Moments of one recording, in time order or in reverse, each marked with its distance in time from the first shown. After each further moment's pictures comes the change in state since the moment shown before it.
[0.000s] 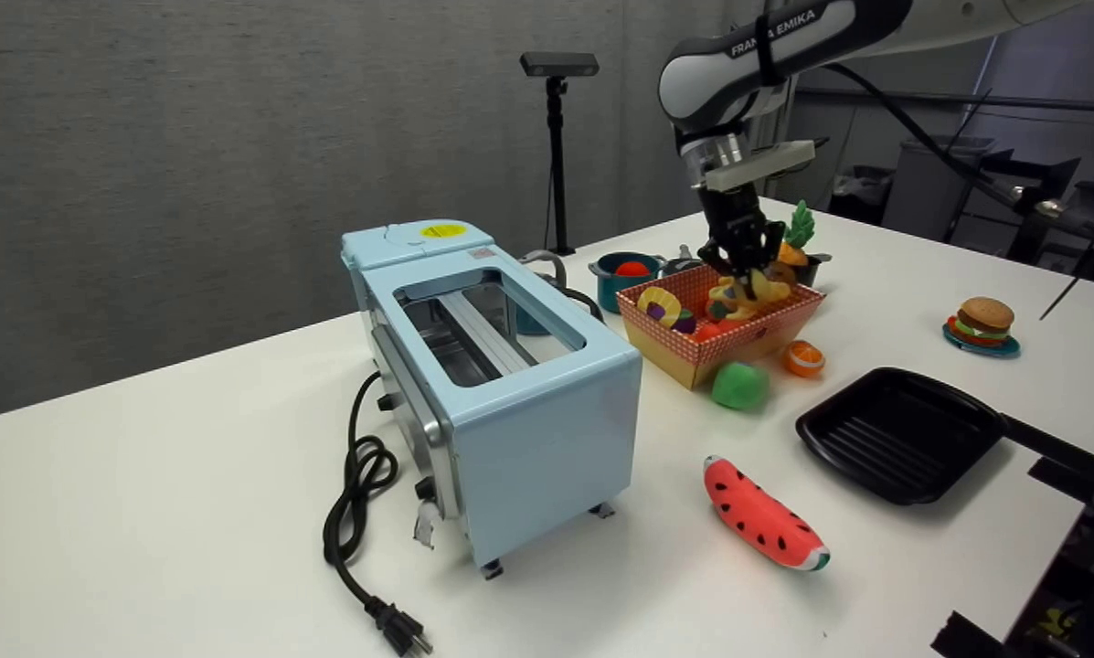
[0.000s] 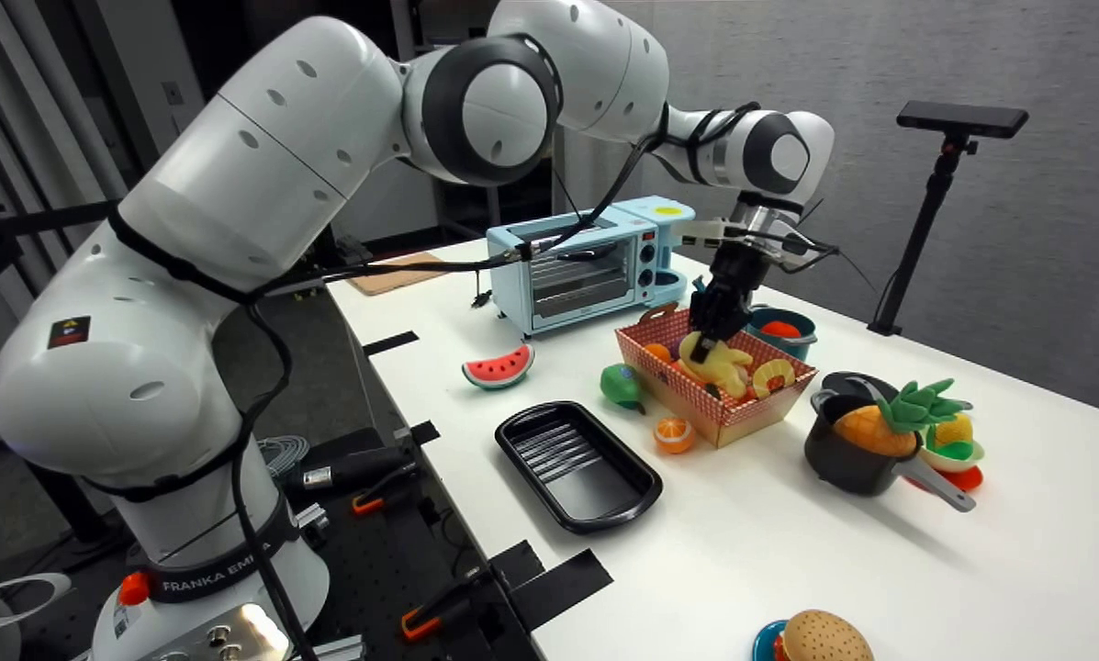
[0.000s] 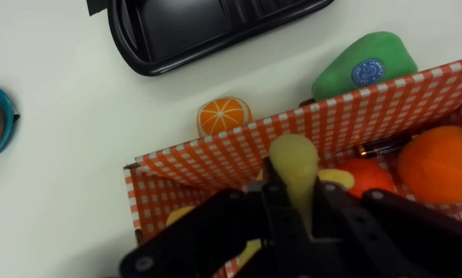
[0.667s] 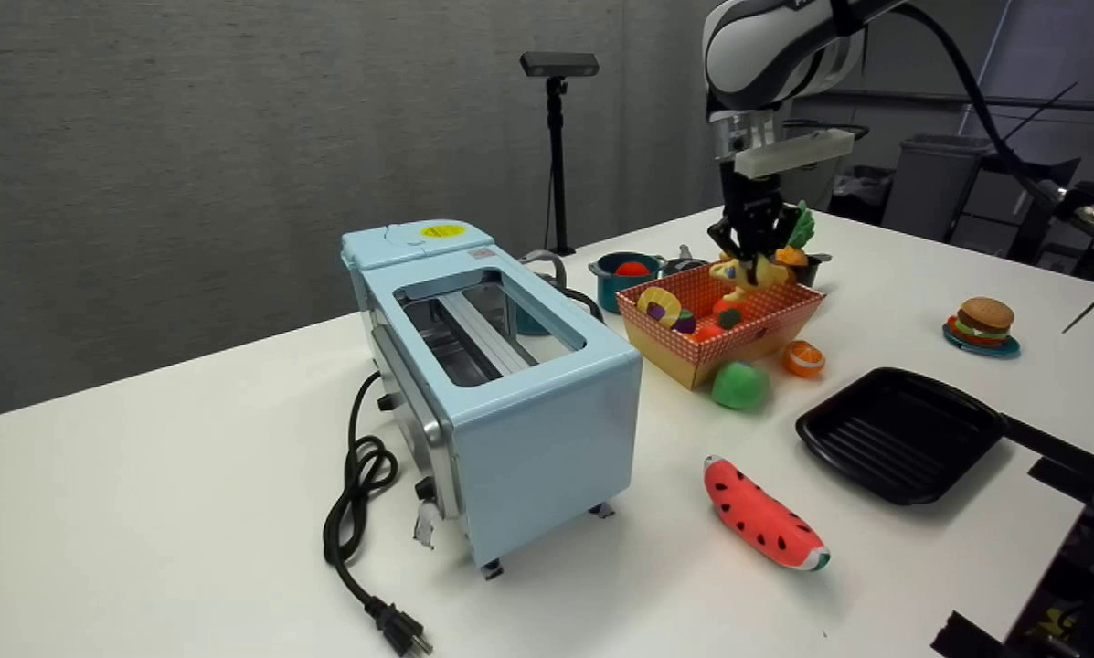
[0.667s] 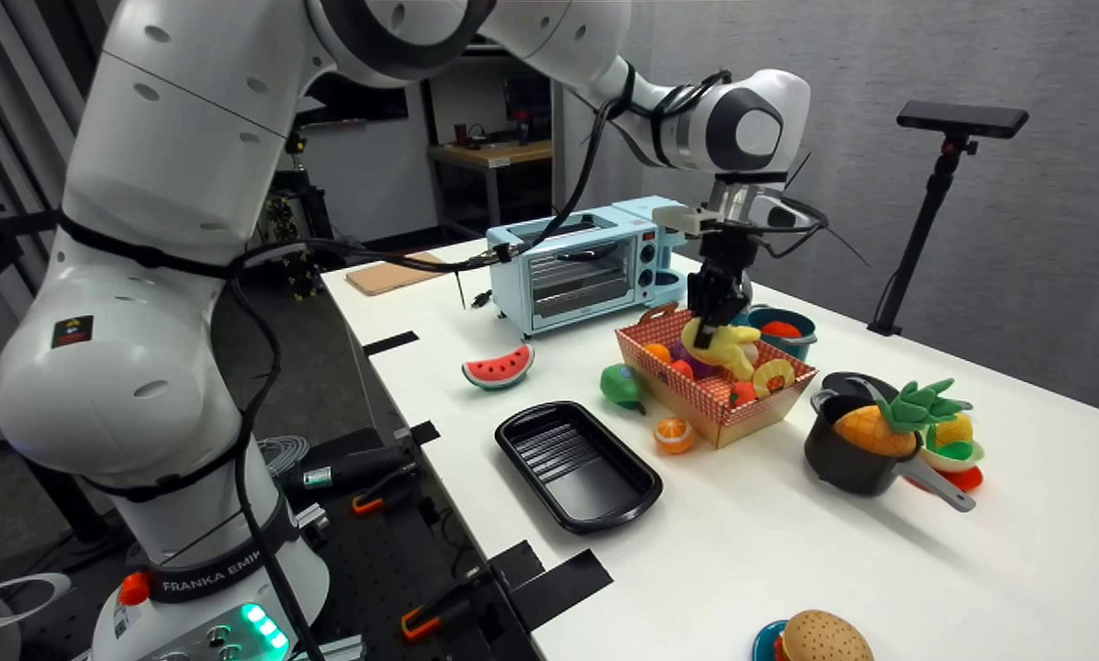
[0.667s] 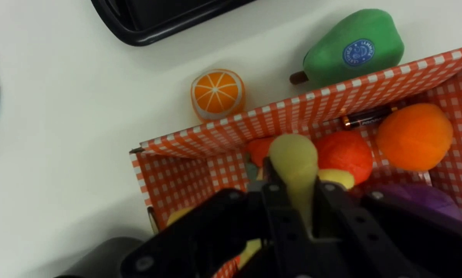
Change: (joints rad) arm 0.014 -0.299 -0.001 -0.435 -0.014 0.383 0.003
